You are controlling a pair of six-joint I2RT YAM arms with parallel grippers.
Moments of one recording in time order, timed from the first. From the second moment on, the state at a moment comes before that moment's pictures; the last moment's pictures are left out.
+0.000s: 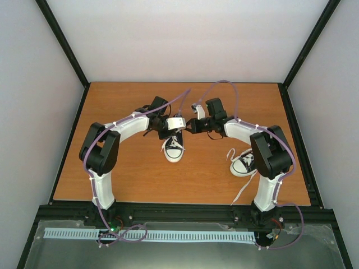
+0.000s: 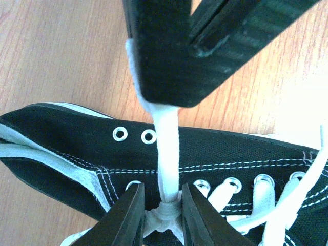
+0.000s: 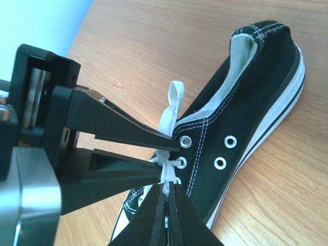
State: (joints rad) left arm -0.49 1.92 1.35 -0.51 0.31 0.82; right arm 0.44 1.88 1.18 -0.05 -0.70 0.31
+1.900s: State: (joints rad) left arm -0.42 1.84 1.50 -0.69 0.44 0.72; right arm 0.39 1.90 1.20 -0.06 -0.66 0.28
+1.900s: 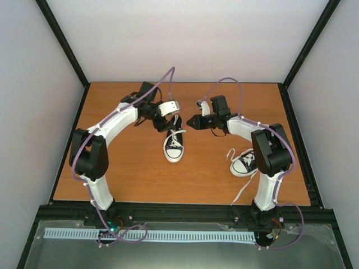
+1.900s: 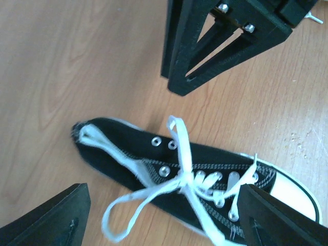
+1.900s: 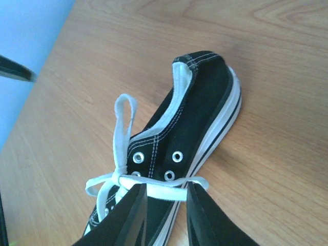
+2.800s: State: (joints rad) left arm 0.06 1.35 1.17 -0.52 0.19 0.11; right arm 0.29 1.38 0.95 -0.31 0.07 0.20
